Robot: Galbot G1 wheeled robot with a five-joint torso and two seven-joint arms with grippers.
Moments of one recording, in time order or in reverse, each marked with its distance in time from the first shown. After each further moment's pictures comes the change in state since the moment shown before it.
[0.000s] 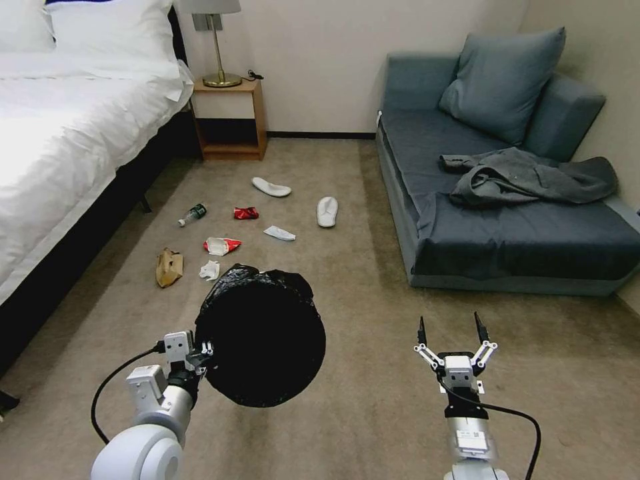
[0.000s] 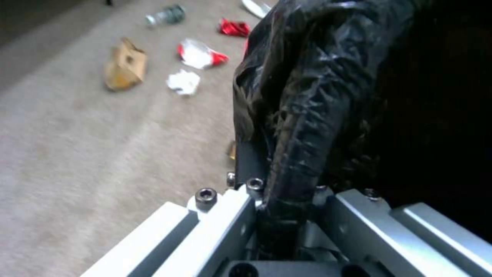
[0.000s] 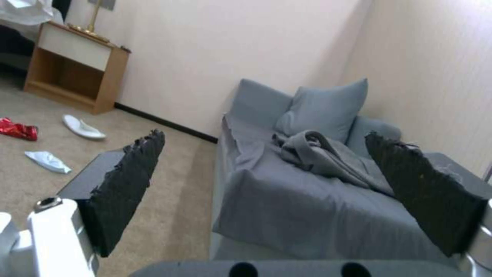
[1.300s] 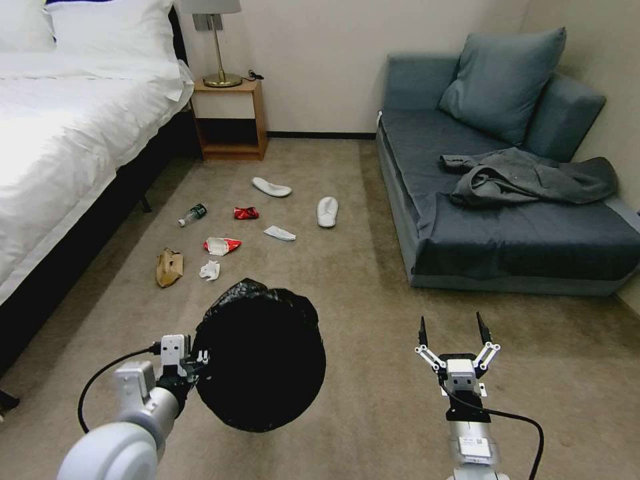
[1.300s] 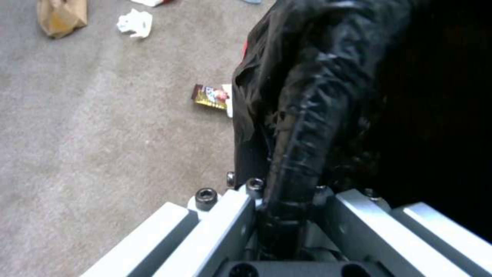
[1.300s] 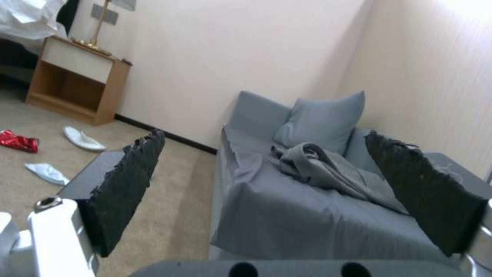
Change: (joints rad) left arm 0.000 0.210 -0.032 -0.084 -0.325 0.264 -0.038; right arm -0.019 0.000 0.005 0.015 -0.004 0.044 0.004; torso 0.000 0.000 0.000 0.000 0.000
